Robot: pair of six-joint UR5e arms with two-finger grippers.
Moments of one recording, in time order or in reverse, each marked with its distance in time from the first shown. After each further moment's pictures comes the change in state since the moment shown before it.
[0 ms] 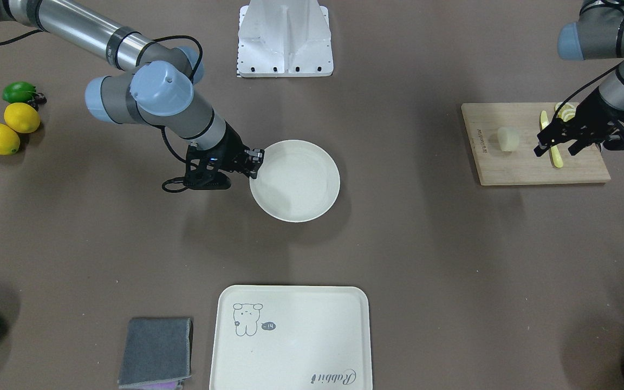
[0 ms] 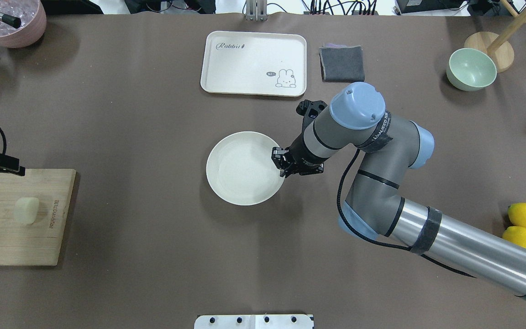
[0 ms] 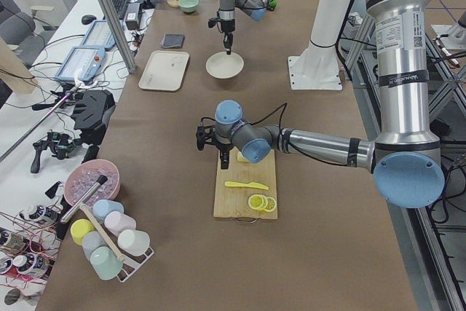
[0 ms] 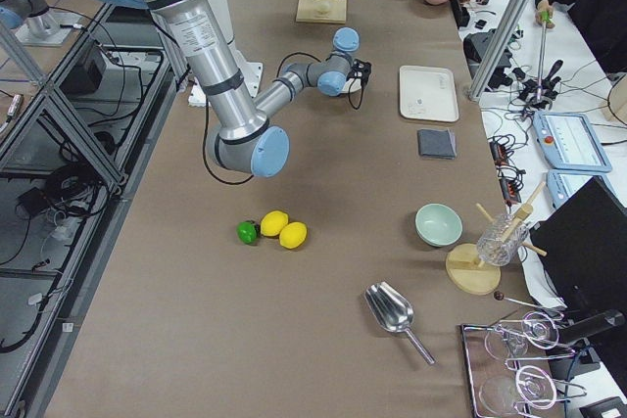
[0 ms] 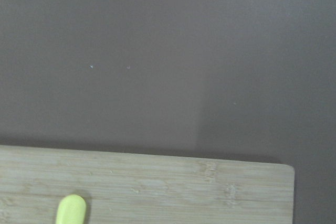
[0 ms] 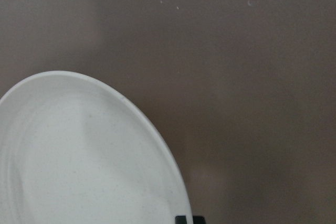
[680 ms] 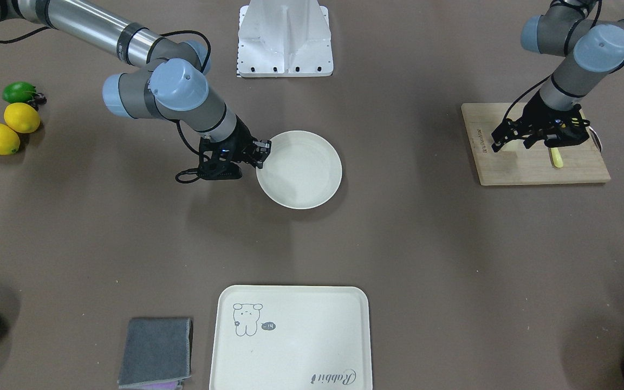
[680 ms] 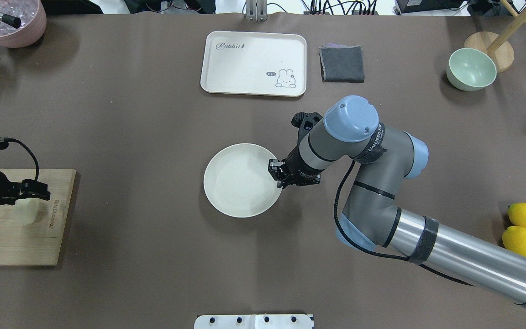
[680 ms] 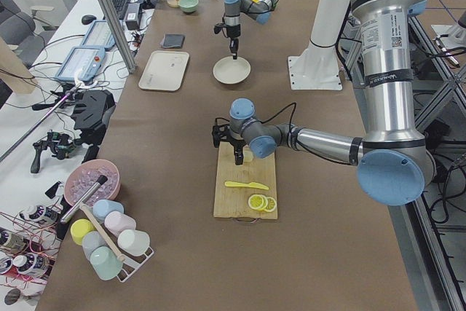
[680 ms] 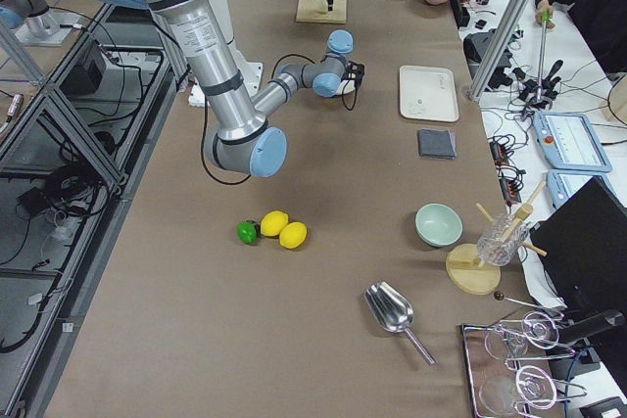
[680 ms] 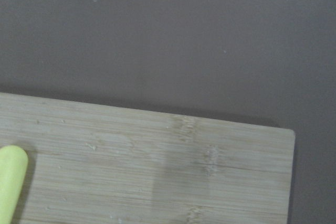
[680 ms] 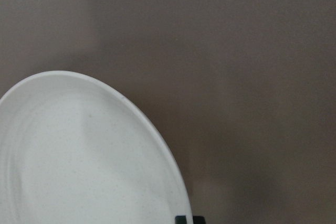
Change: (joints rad) left arm 0.162 0.016 -0.013 -0.009 0.101 -0.119; right arm -0.029 -0.005 0.006 0.000 -0.002 0.000
